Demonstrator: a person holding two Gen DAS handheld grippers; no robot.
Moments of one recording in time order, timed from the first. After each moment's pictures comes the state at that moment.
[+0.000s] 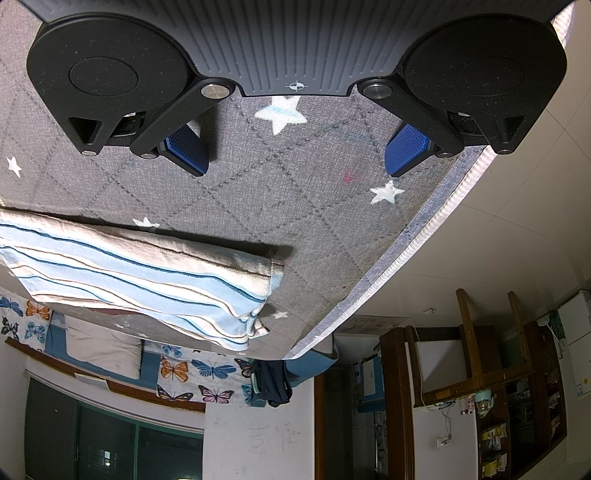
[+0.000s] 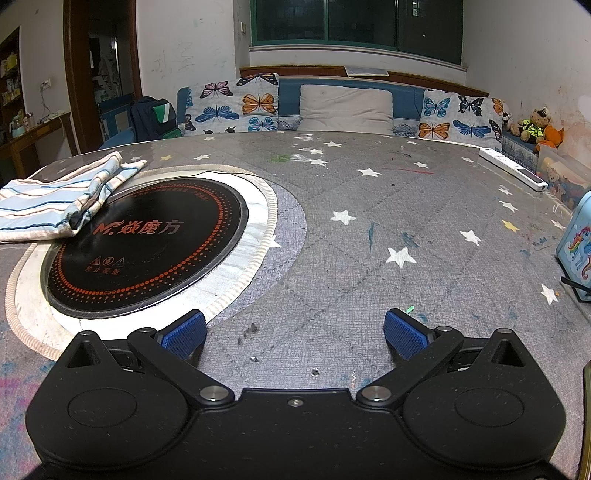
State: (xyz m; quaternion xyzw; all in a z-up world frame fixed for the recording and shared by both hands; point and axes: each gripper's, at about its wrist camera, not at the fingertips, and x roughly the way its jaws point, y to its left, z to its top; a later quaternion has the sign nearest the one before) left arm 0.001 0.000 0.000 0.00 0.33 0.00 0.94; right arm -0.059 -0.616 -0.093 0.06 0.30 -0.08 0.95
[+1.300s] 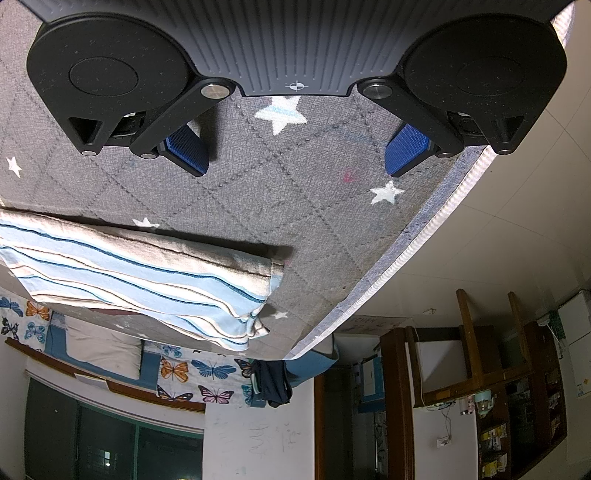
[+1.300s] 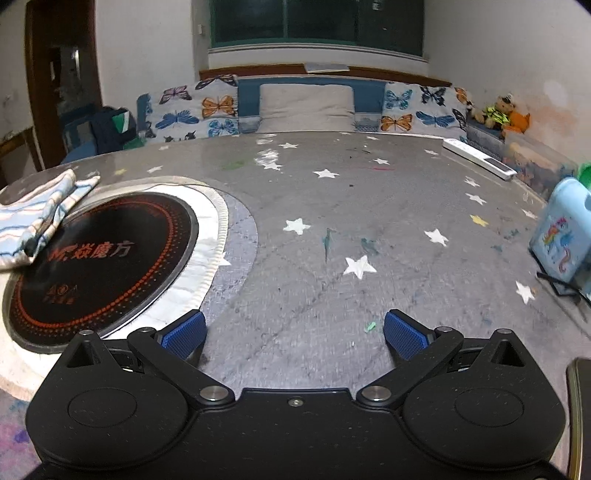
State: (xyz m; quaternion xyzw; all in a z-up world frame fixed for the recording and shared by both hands) left arm 0.000 0.000 0.000 0.00 0.33 0.00 0.94; right arm -0.044 -0.623 -0.098 0.07 0.30 -0.14 0.94
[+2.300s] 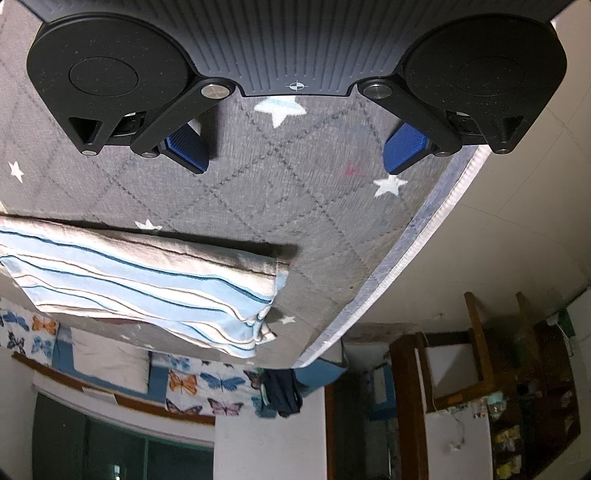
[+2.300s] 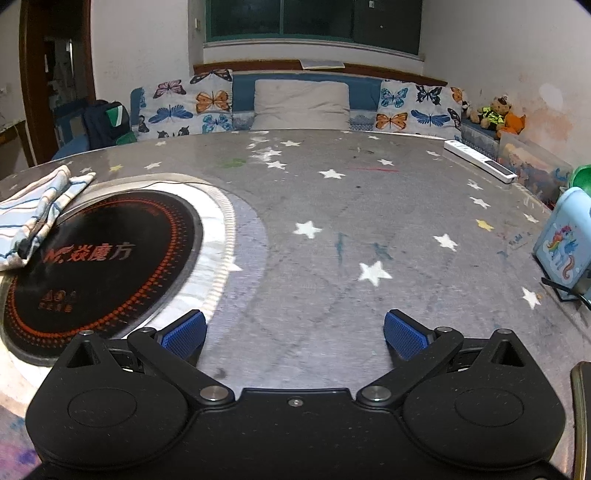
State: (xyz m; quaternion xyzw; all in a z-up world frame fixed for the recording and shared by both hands) left arm 0.014 0.005 0.008 0.01 0.35 -0.02 0.94; right arm -0.026 -0.605 -0.089 0.07 0.29 -0.15 0.94
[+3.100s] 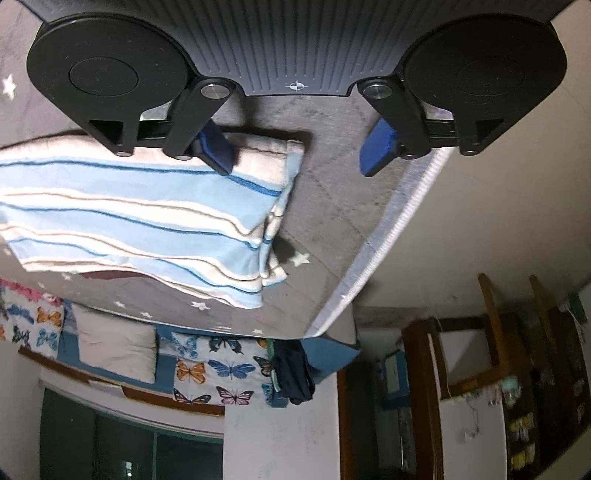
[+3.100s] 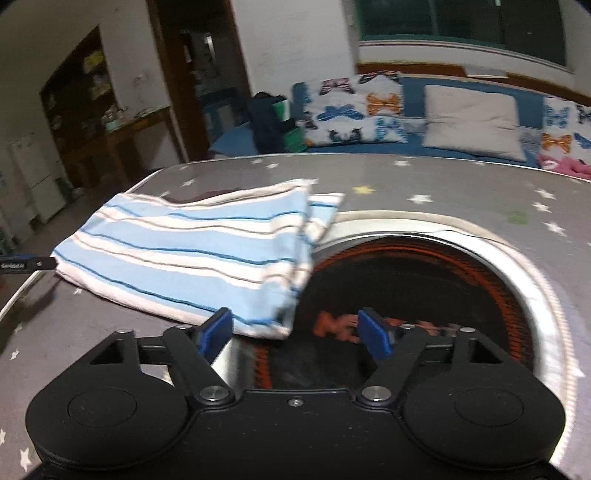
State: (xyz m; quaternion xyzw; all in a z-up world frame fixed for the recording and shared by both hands) left arm 0.086 -0.005 0.023 0.02 0.34 -0.04 0.94; right arm 0.074 -0.440 -0.048 0.06 0.29 0.10 0.95
